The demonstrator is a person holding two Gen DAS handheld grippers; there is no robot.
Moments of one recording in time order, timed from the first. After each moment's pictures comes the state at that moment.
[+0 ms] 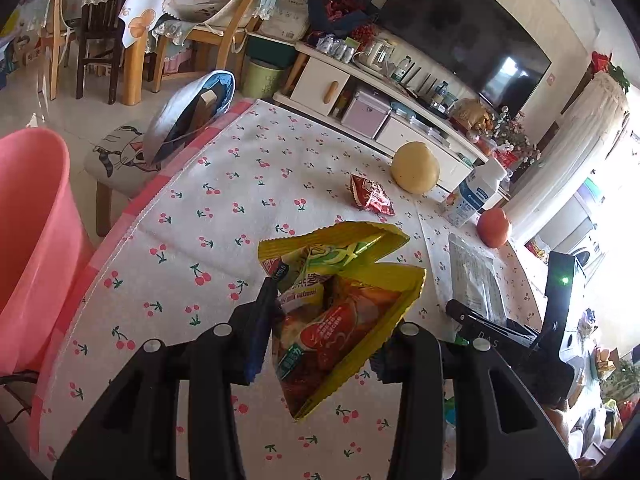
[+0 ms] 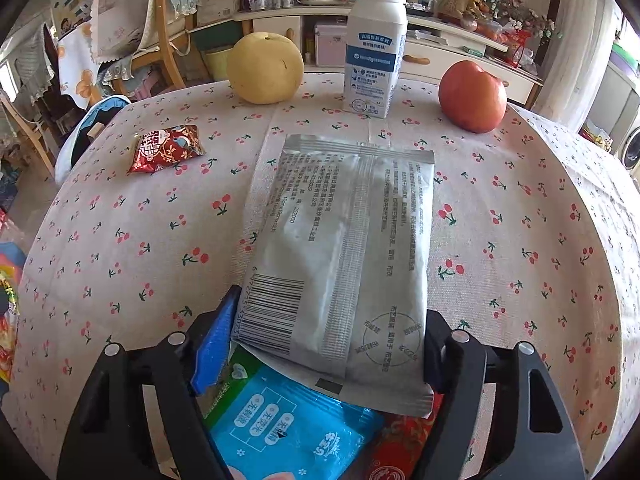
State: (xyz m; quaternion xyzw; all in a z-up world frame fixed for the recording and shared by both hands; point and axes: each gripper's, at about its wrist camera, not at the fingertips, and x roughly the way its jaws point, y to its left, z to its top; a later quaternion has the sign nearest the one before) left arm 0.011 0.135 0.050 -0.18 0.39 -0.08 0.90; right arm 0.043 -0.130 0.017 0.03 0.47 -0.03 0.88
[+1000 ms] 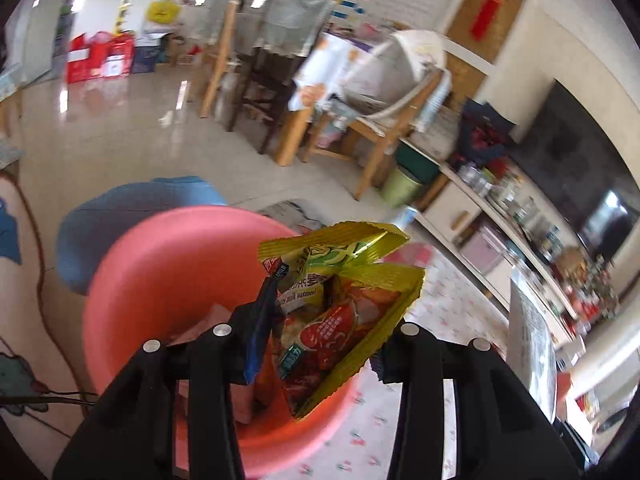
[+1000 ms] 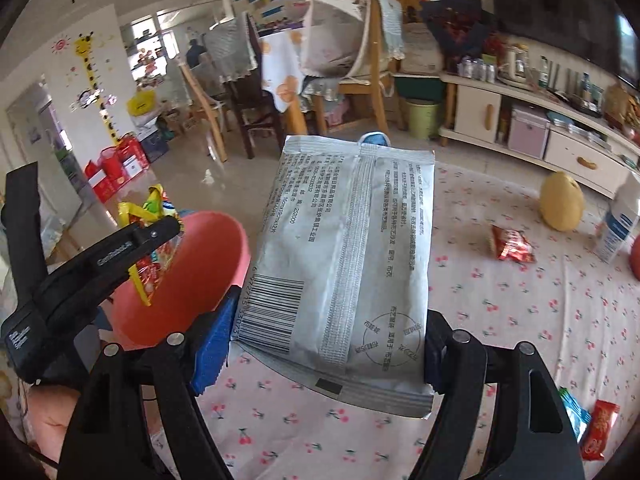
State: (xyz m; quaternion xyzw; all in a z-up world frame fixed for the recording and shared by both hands) left arm -0.035 0.316 0.096 -0.28 0.27 0.21 0.90; right arm -0.013 0.136 0.129 -0.02 0.38 0.30 0.88
